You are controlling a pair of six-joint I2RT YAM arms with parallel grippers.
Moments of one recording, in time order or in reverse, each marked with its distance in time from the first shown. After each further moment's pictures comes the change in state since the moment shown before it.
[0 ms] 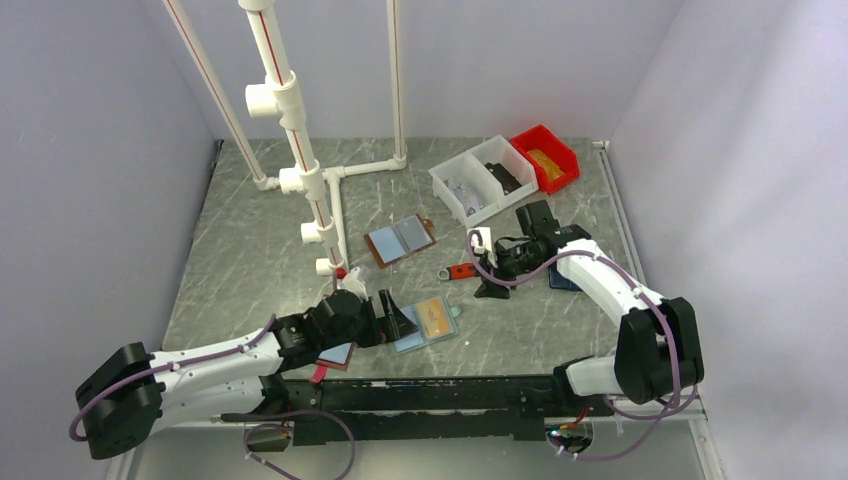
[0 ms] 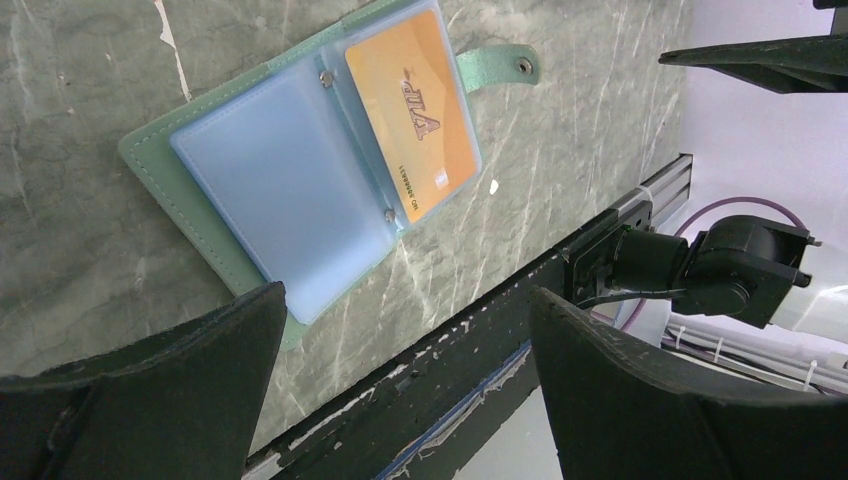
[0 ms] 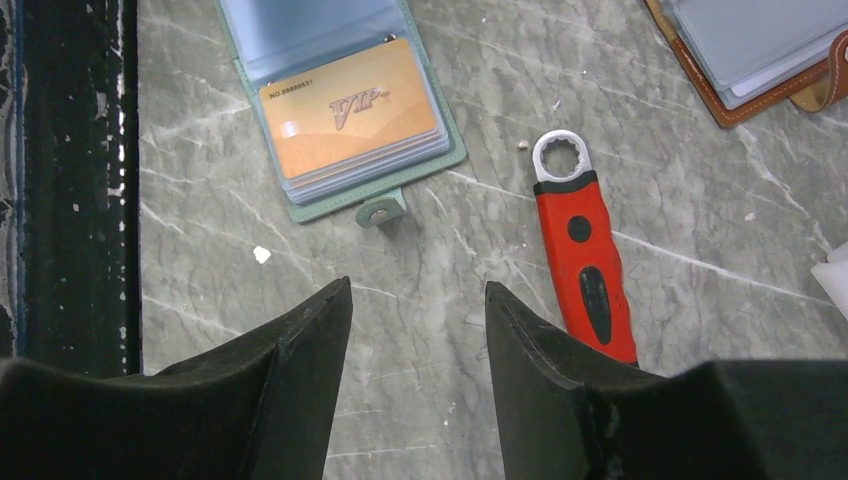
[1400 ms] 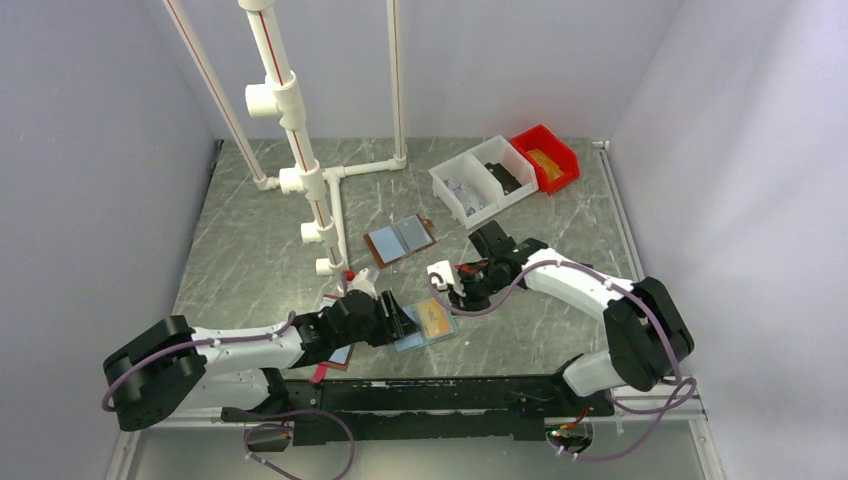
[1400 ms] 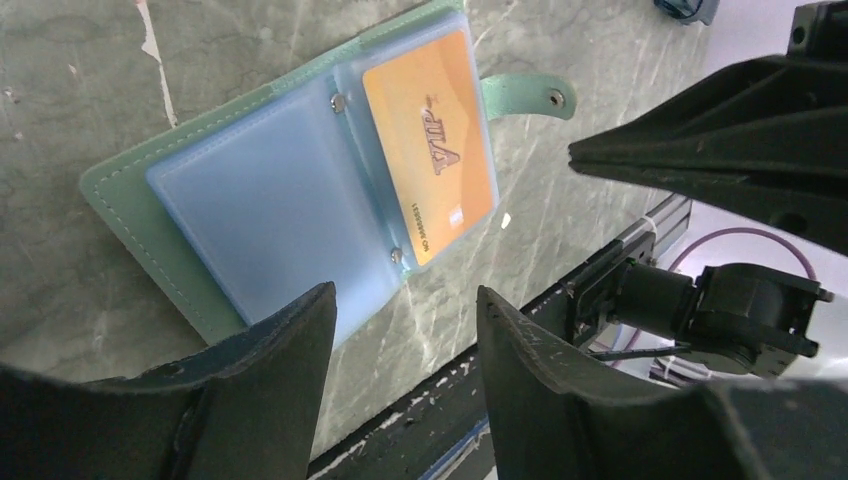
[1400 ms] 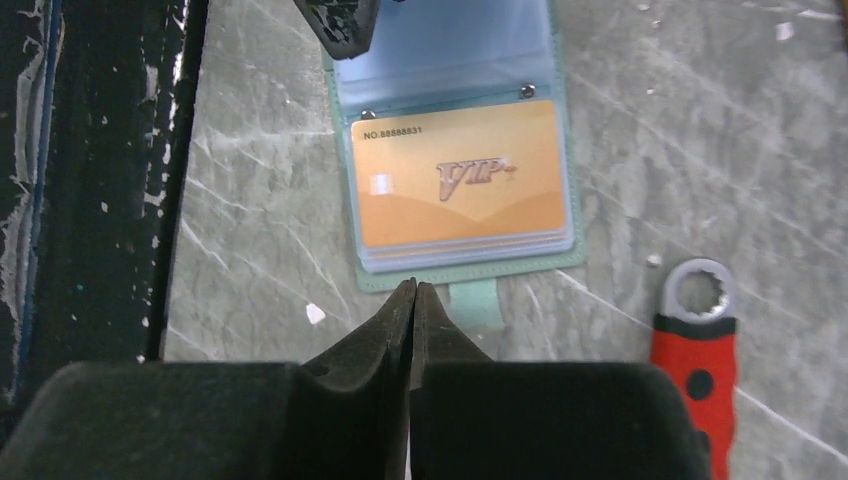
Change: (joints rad) left arm -0.015 0.197 -0.005 0.188 -0.017 -0.074; right arm 0.282 0.068 -0.044 0.092 0.122 0.021
